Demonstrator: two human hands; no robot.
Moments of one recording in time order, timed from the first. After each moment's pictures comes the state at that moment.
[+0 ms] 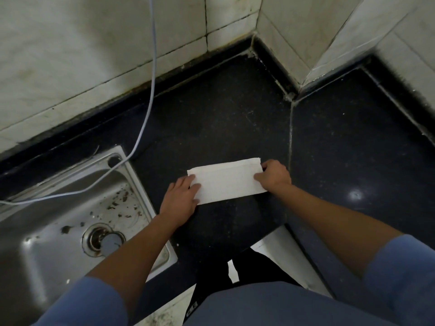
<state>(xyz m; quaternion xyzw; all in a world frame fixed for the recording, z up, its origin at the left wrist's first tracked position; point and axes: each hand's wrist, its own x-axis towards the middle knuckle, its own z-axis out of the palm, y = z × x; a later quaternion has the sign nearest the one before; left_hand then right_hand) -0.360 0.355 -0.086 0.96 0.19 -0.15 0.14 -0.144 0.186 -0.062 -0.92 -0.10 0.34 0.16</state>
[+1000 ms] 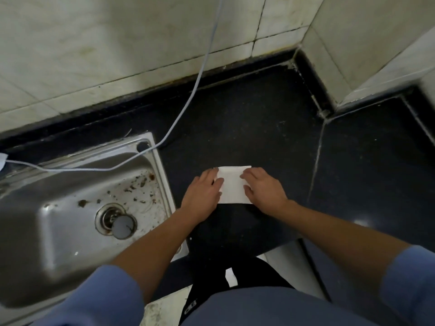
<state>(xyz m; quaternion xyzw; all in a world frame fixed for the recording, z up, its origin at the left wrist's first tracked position) -0.356 0.348 -0.065 0.96 0.22 -0.10 0.17 -0.197 0.219 -0.062 -0.81 -0.54 0.21 0.07</state>
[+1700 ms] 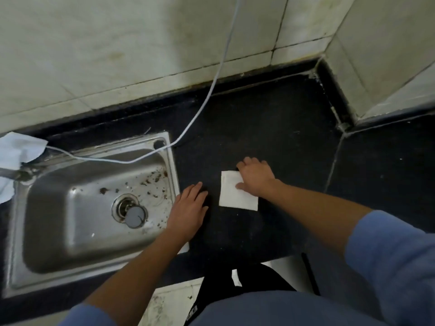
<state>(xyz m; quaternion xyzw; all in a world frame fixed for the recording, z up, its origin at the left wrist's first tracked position) -0.415 0.327 -0.054 0.91 0.36 -0.09 0.16 -0.179 0.294 -0.059 -0.75 -0.60 0.25 -0.12</state>
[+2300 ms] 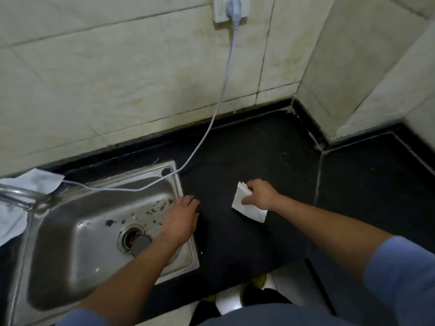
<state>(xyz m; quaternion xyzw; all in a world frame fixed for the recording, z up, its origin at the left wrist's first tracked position) -0.437 0.353 -0.009 0.94 0.33 0.00 0.13 -0.192 0.254 -0.011 -0.81 -0.41 0.39 0.14</state>
